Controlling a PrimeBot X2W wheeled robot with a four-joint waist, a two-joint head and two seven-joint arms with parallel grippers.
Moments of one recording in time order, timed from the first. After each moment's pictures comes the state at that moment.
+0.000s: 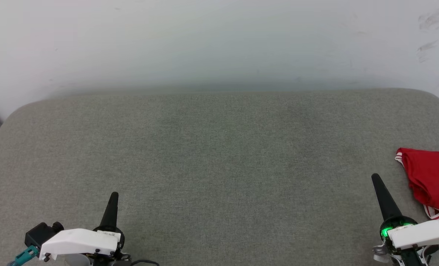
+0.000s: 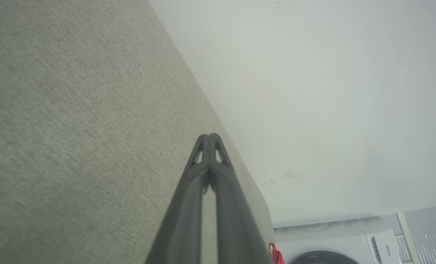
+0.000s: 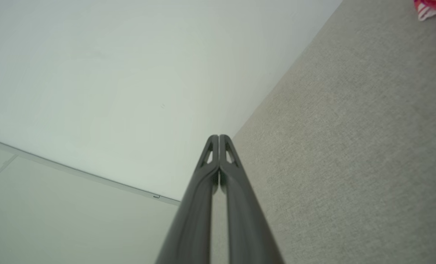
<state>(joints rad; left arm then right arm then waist) -0.04 0.11 0.01 0.23 -1.23 -0.05 0.00 -0.01 -0.08 -0.07 0.11 1.16 0.13 0.08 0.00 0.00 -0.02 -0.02</state>
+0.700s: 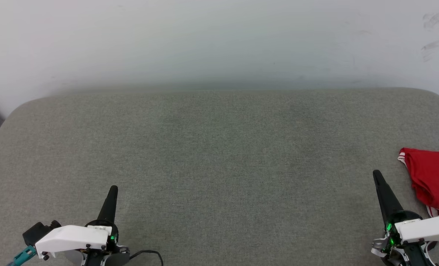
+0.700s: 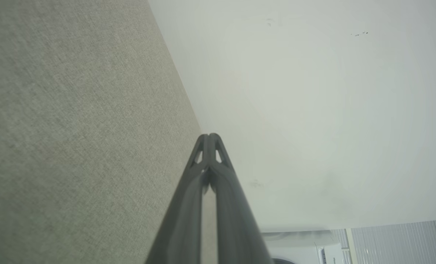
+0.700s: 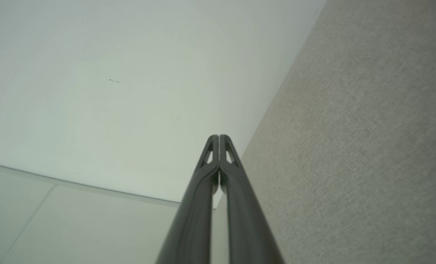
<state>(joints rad) -0.07 0.08 0.06 0.23 -1.39 -0.08 0.04 -0.05 -0.07 -0.08 0.17 1.36 0.13 0.09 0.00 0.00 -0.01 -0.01</state>
